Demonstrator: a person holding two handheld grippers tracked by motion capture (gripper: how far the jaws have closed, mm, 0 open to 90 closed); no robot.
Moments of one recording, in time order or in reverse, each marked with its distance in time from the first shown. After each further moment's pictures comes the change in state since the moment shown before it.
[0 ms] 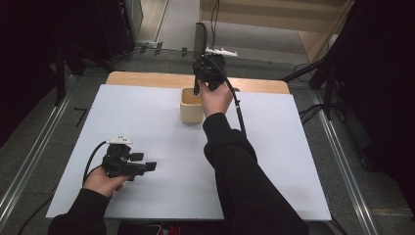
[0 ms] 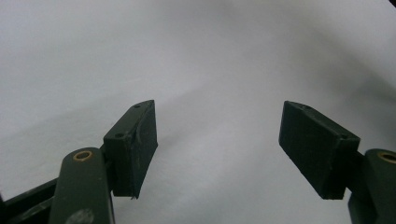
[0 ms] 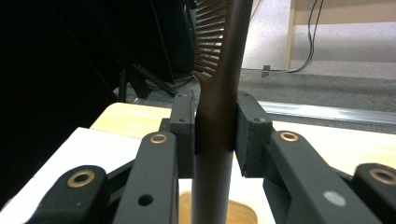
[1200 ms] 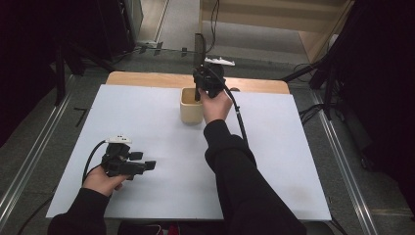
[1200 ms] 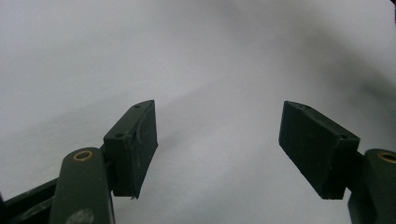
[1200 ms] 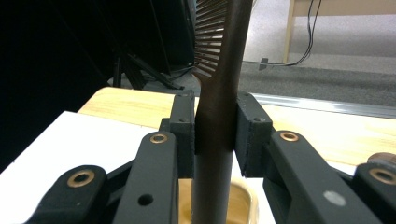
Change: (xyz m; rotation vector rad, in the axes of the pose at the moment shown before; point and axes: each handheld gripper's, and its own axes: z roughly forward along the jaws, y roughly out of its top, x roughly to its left) left arm 0.002 0.001 -0.001 -0.006 0.009 0.002; right arm -0.008 -0.027 0.014 0.031 -0.009 -0.021
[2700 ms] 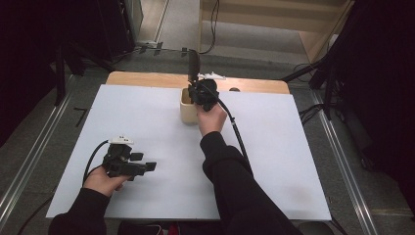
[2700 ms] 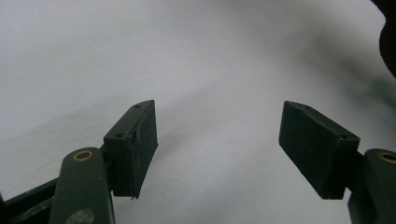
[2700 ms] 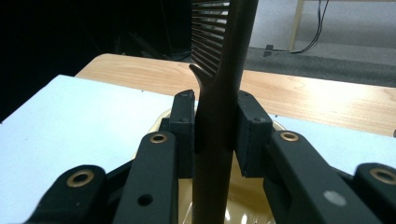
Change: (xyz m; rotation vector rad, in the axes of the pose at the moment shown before) left arm -0.001 -0.001 0.004 0.024 0.016 0.014; right arm 0.008 -0.042 0.012 0.043 0.009 -0.050
